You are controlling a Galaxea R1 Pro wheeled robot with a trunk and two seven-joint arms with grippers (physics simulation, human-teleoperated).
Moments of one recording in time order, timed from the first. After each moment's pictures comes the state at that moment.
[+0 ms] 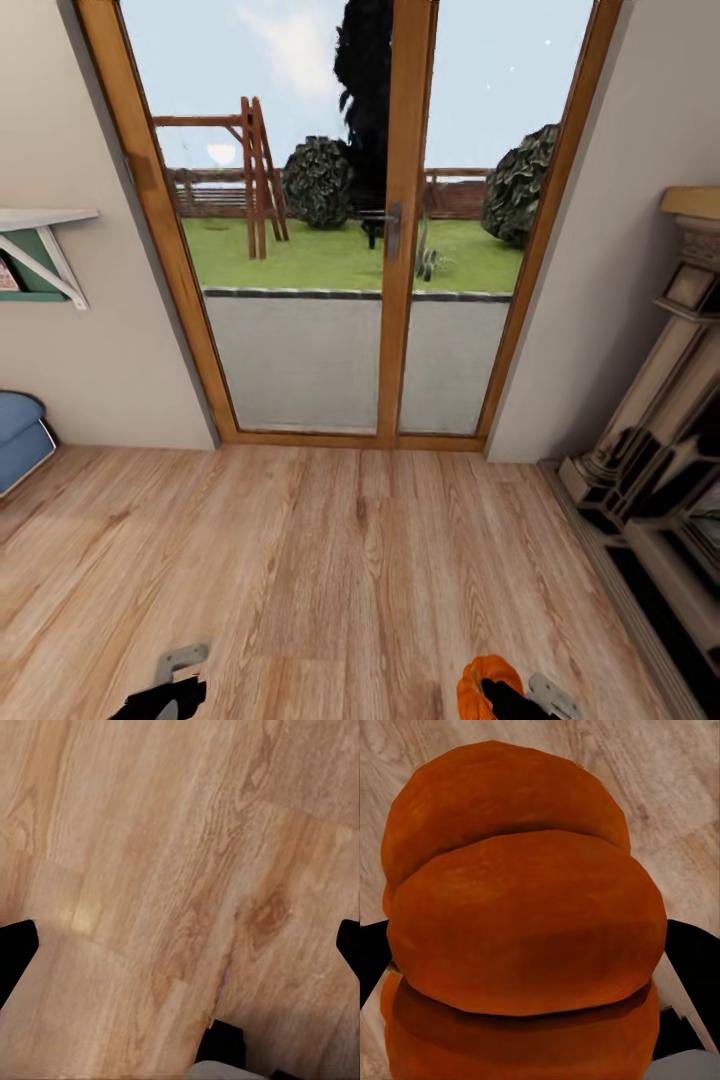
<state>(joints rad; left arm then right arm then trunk) -0.41 0.15 -0.29 -0.38 0.54 0.19 0.28 -0.45 -0.12 0.66 -0.17 -1.26 -0.05 0.03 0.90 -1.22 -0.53</state>
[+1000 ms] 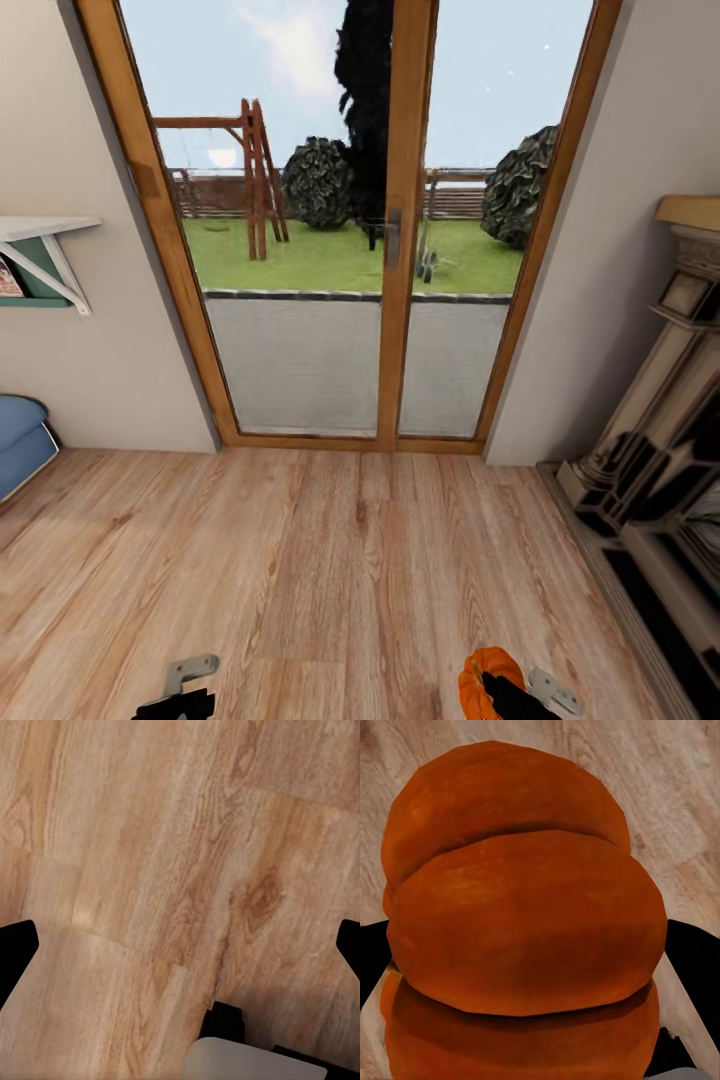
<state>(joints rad) -0.41 0.12 -0.34 -0.34 0.54 0.17 0.28 -0.45 -0.12 0.69 -0.17 -1.26 -0.12 0.03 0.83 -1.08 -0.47</state>
